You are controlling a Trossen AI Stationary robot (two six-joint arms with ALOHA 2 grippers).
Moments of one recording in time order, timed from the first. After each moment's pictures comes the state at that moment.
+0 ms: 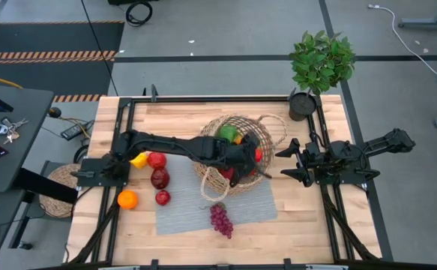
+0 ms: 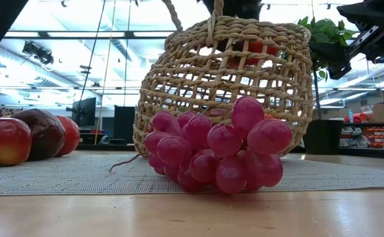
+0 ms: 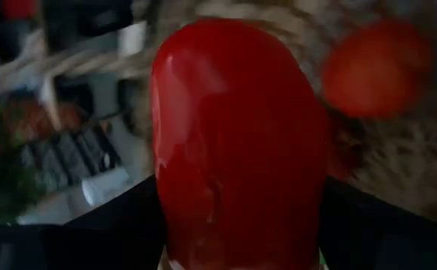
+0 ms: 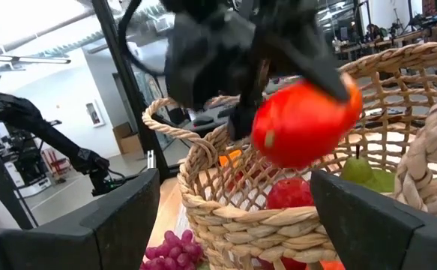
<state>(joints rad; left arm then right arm) -0.10 2.11 2.01 -0.75 -0.56 1.13 0.23 0.20 0.01 0.32 0.14 0.27</state>
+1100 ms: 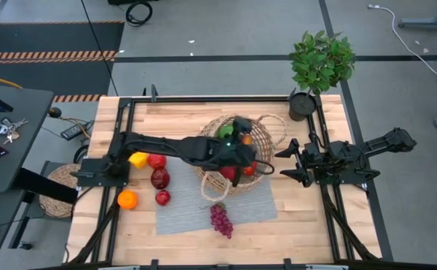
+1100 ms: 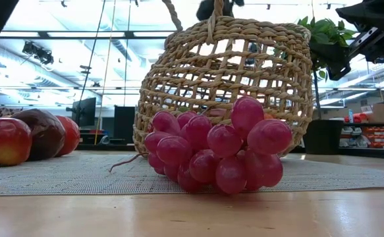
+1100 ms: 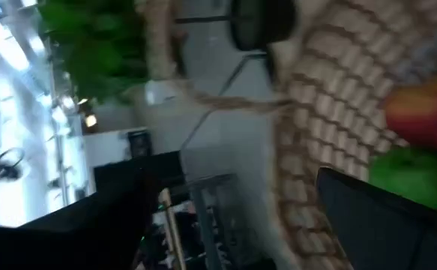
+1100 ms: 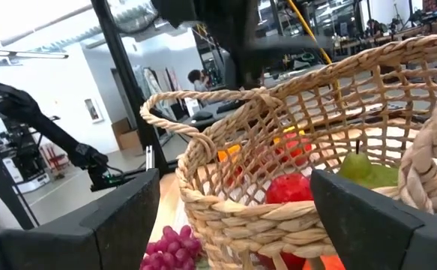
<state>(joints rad) -0.15 2.07 2.09 -0.72 -0.97 0.95 0.23 0.22 0.01 0.33 0.14 0.27</state>
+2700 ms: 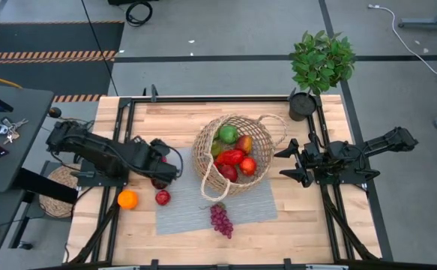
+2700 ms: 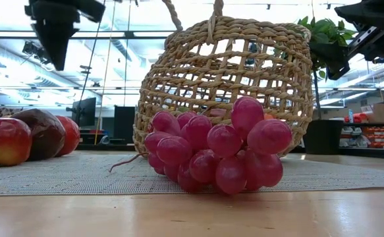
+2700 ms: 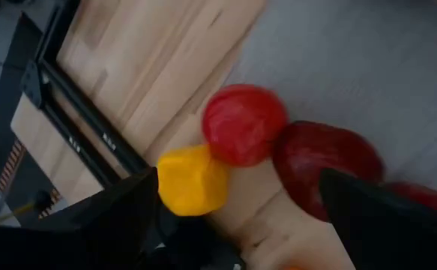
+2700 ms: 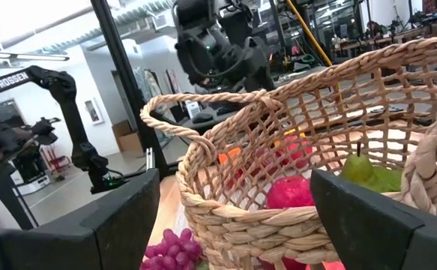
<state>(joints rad) -0.30 1.43 1.24 -1.57 -0.42 -1.00 0.23 0.26 0.01 0.37 0.14 0.27</state>
